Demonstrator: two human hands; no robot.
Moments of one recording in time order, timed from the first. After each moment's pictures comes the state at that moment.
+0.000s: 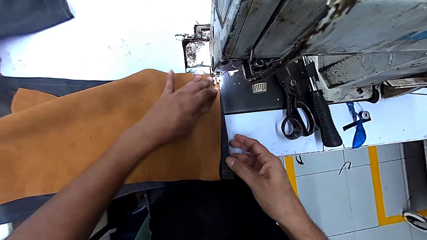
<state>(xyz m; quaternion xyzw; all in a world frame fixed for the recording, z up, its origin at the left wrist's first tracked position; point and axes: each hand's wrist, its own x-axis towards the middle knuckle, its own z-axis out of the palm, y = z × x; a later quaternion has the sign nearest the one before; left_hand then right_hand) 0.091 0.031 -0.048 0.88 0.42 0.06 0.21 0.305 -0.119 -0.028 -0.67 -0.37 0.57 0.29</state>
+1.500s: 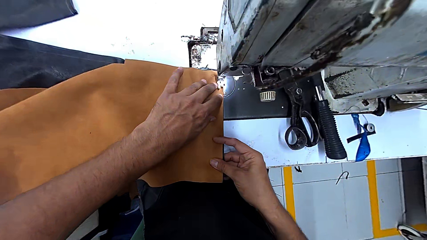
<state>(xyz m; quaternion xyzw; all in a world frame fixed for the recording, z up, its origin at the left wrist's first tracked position) 0.099 0.031 -0.054 0.92 0.38 0.00 0.07 0.290 -0.100 -0.066 -0.61 -0.36 0.63 0.32</state>
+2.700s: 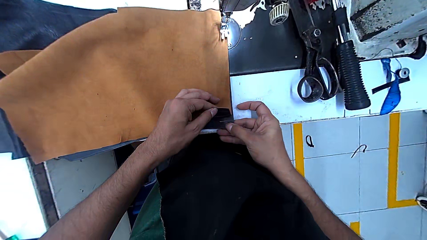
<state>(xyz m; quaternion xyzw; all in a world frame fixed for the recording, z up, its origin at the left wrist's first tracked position) 0.082 -0.066 -0.061 0.75 0.47 0.20 0.42 0.291 -0.126 -0.053 -0.60 -0.33 0.63 0.37</state>
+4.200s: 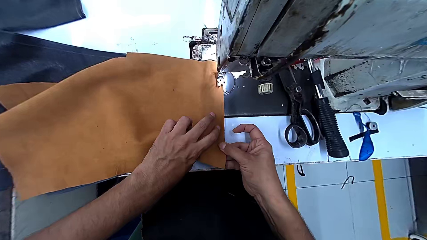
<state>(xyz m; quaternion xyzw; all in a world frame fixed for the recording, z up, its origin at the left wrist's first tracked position) 0.089 -0.049 -0.065 0.92 0.38 0.02 0.04 0.286 -0.084 -0.052 -0.63 -0.22 0.63 0.41</state>
